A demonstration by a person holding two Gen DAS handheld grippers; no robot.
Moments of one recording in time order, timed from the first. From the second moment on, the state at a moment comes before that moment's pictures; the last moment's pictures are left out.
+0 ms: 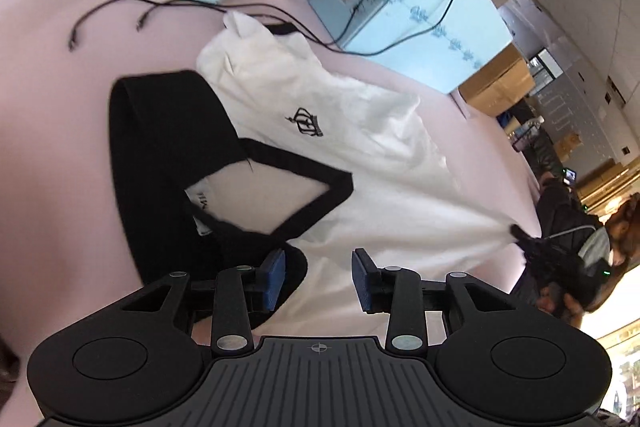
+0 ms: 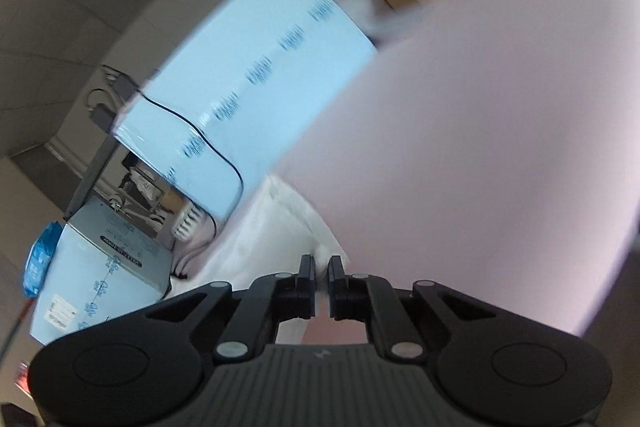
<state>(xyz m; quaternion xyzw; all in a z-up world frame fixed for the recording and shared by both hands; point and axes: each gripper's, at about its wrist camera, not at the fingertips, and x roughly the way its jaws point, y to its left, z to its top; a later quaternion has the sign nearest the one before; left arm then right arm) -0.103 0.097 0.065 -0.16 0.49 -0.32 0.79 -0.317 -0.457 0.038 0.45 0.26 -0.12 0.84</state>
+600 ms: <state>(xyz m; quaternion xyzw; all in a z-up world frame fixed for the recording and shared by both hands) -0.178 0.094 0.080 -0.14 0.50 -0.41 0.75 -0.247 -0.344 0.060 0.32 0.45 0.29 0.78</state>
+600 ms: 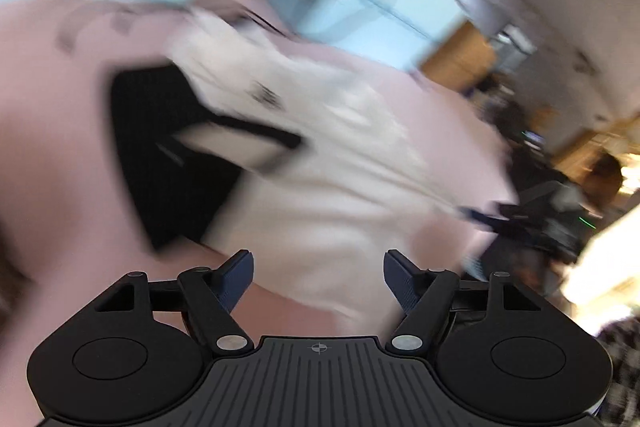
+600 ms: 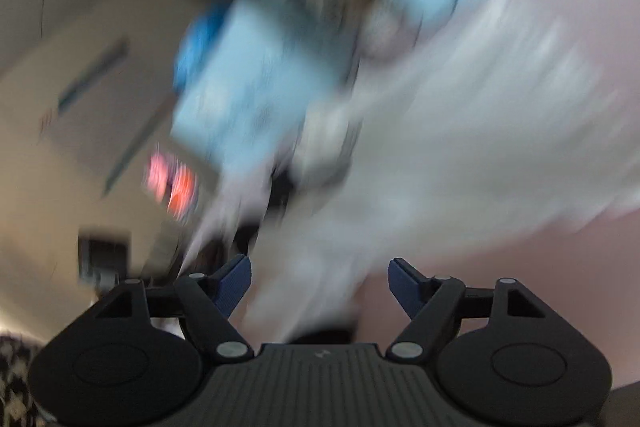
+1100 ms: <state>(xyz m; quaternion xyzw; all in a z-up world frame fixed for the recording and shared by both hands) -0.179 0.015 0.026 -0.12 0.54 -0.42 0.72 -0.255 -0.332 0.037 0.33 0.49 0.31 0.74</state>
